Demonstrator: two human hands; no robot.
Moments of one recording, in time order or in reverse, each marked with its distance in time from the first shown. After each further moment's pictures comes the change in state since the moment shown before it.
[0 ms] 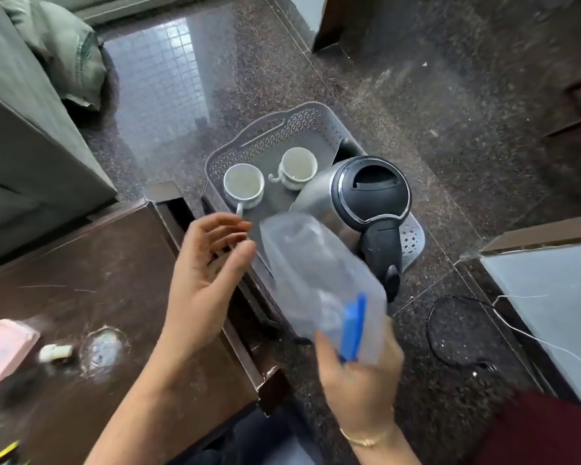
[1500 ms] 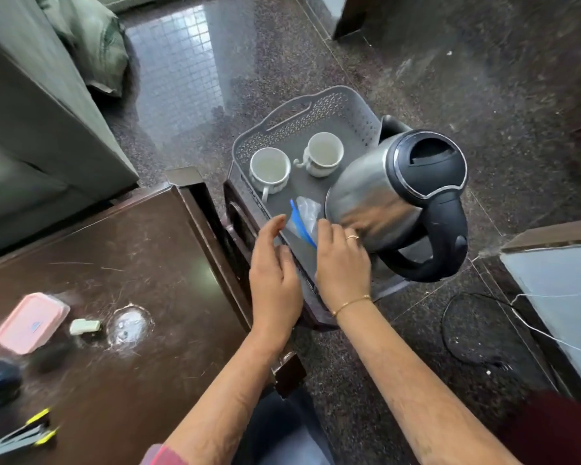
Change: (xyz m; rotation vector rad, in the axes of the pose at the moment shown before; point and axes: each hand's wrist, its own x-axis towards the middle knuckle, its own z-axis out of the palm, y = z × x) left_hand -0.009 -0.066 0.046 0.324 0.266 -0.021; right_hand 0.053 0.049 0.089 -0.835 -0.428 -0.150
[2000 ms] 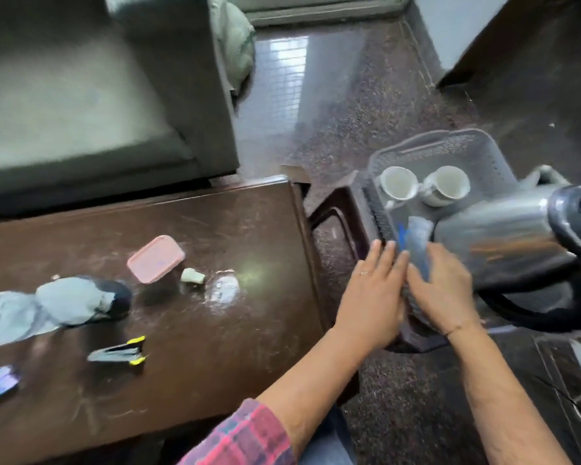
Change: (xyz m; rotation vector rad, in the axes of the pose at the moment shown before) left_hand -0.014 -0.027 -0.045 0.610 -0.415 0.315; right_hand -0.008 -0.025 -0.018 0.246 -0.148 0.064
